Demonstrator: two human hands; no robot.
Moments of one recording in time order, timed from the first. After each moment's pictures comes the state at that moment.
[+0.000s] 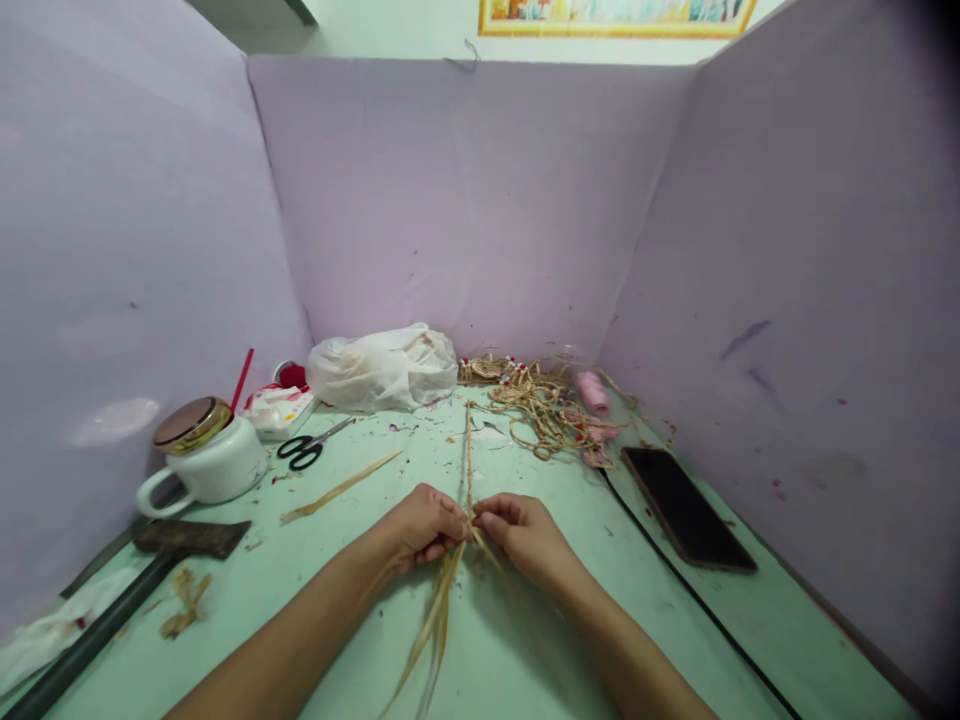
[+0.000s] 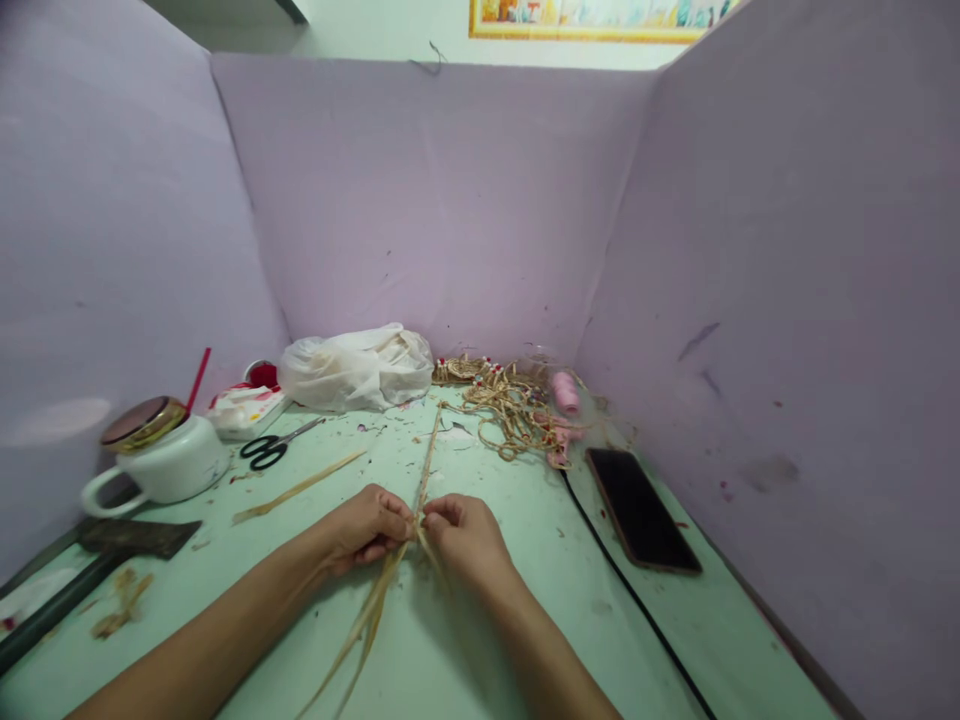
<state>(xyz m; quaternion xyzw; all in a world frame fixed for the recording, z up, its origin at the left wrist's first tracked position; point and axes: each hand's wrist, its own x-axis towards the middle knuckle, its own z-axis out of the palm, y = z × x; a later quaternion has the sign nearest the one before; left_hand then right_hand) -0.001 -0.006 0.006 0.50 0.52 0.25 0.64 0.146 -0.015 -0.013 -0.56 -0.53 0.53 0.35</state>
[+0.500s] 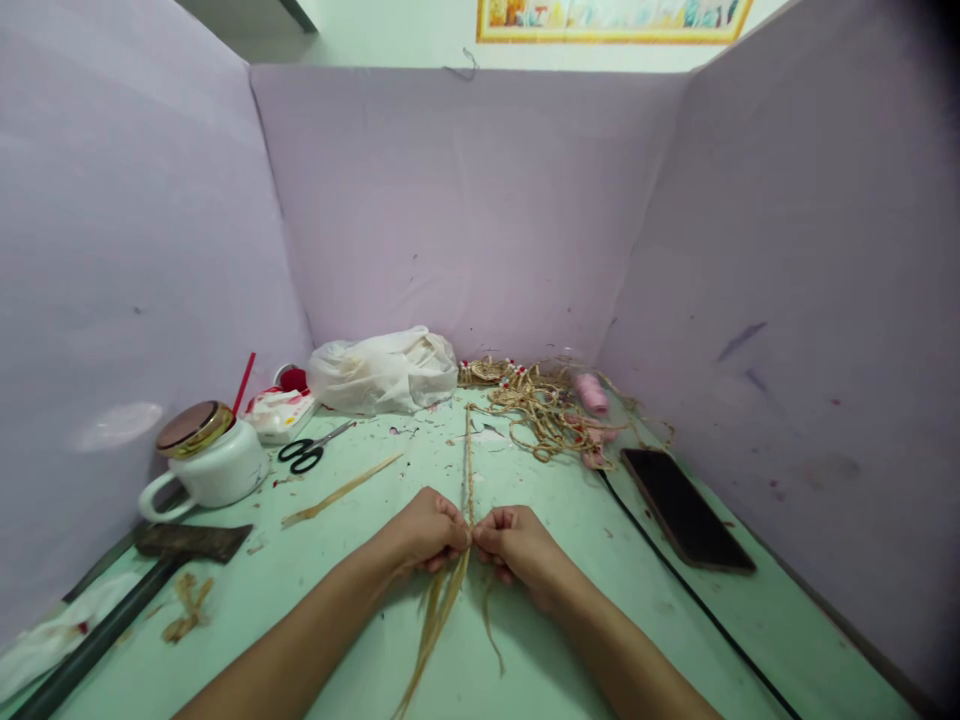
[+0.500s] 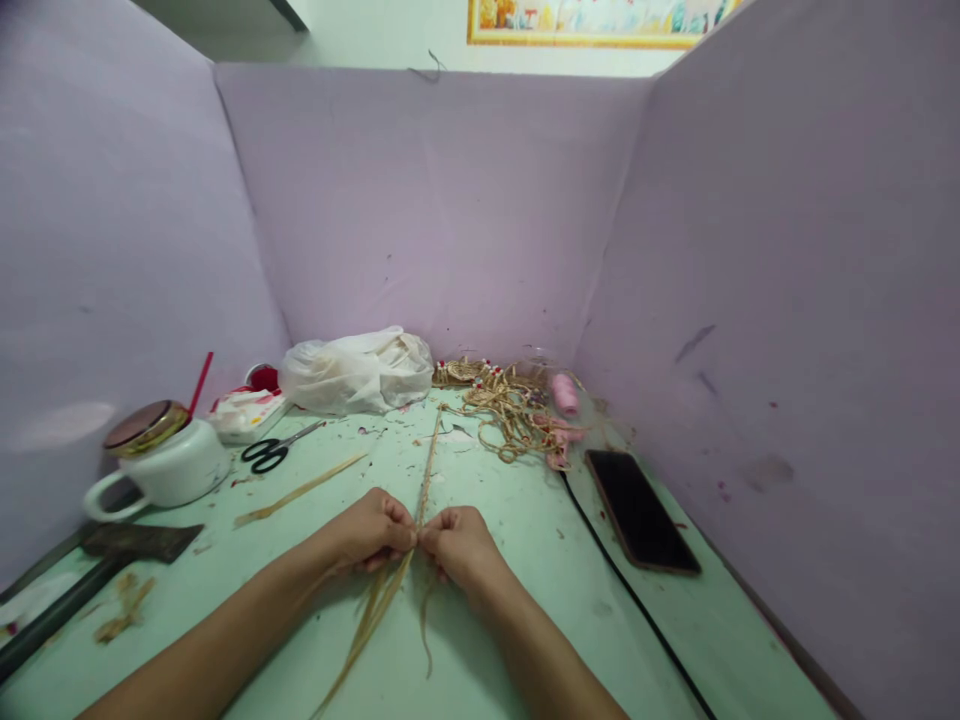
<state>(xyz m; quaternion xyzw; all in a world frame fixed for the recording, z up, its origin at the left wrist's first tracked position) -0.001 -0.007 0.006 0.58 0.56 0.19 0.57 0.136 -0.022 -0.008 -0.55 -0.47 0.61 0.33</state>
